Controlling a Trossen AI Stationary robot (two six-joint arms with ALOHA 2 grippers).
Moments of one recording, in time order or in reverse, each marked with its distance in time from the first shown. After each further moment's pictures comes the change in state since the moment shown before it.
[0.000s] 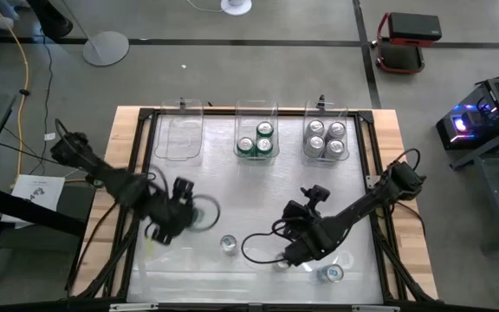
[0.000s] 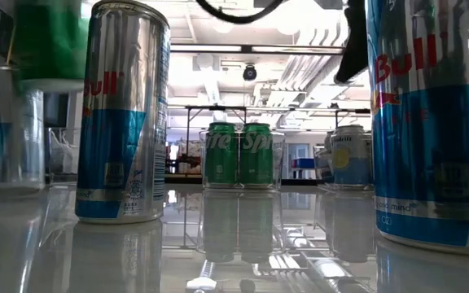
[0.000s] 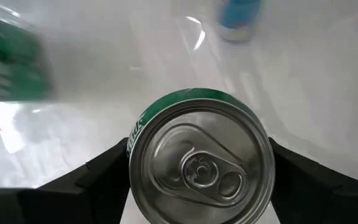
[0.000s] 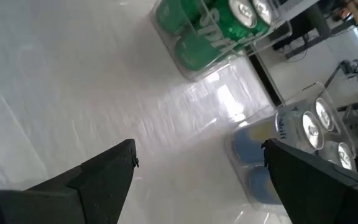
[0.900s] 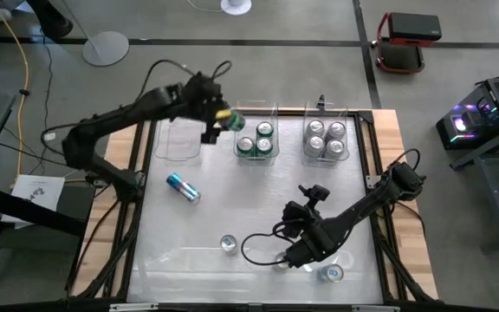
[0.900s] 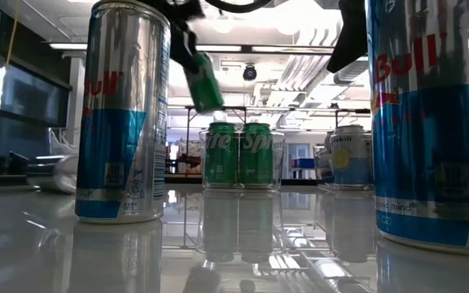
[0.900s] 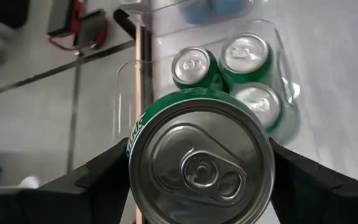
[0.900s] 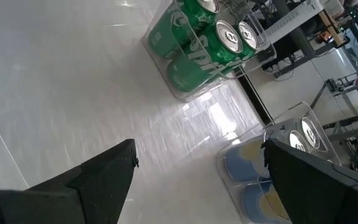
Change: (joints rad) left arm 1.026 0.111 0.086 0.493 0.291 0.819; right arm 0.014 0.000 0.000 0.000 0.099 0.000
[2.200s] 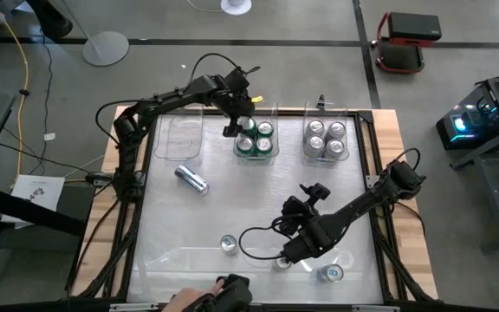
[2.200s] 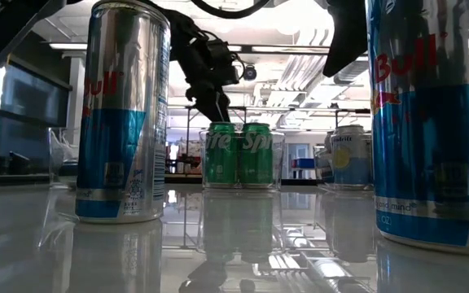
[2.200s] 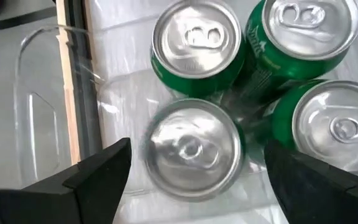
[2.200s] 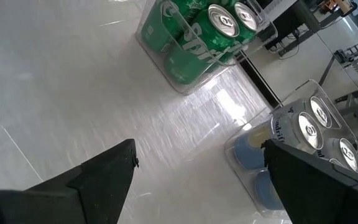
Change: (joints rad) left arm 0.135 0.511 0.294 -0.084 0.249 0.092; right arm -0.029 0.000 0.000 0.004 -0.036 0.101
